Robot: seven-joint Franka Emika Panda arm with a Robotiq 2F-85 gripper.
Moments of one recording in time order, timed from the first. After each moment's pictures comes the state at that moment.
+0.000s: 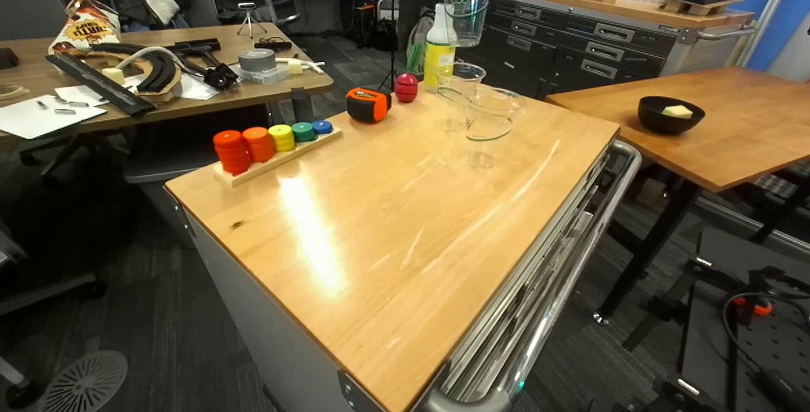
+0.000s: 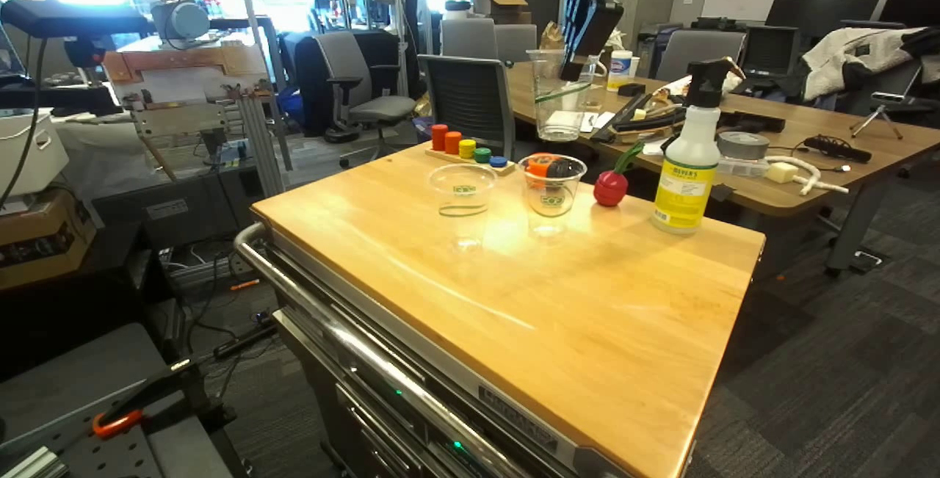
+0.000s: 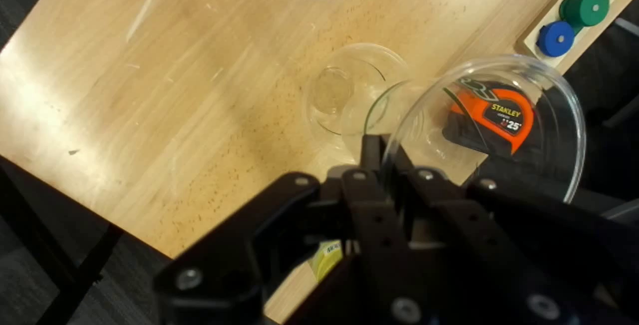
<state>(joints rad) -0.13 0.34 -0.14 -1.50 0.23 1.78 0.49</state>
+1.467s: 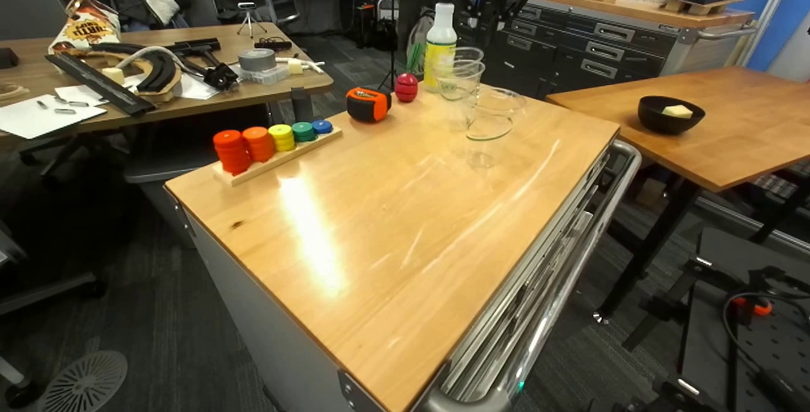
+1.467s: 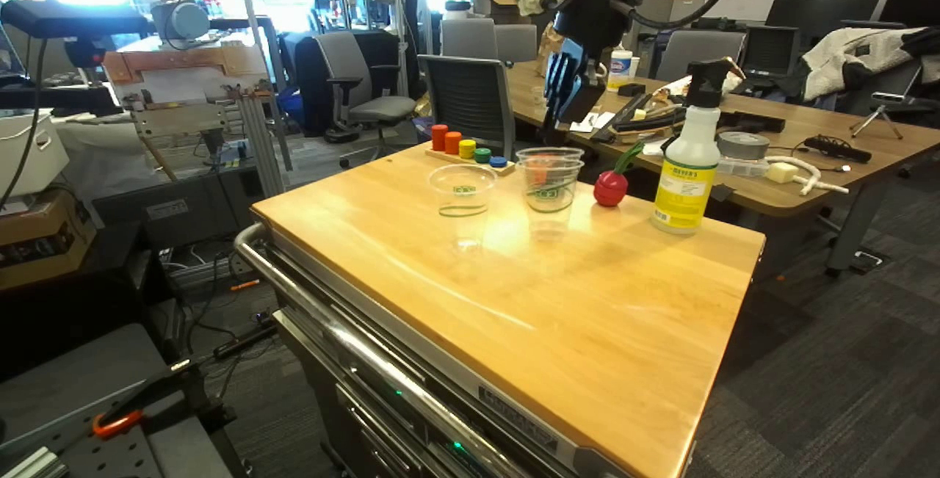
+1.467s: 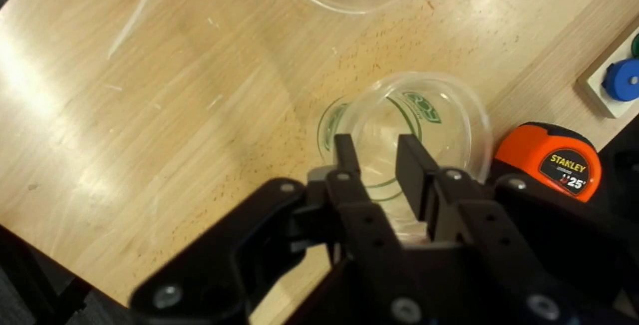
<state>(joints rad) -0.12 0.41 -0.12 -1.58 0.23 1.86 0.43</state>
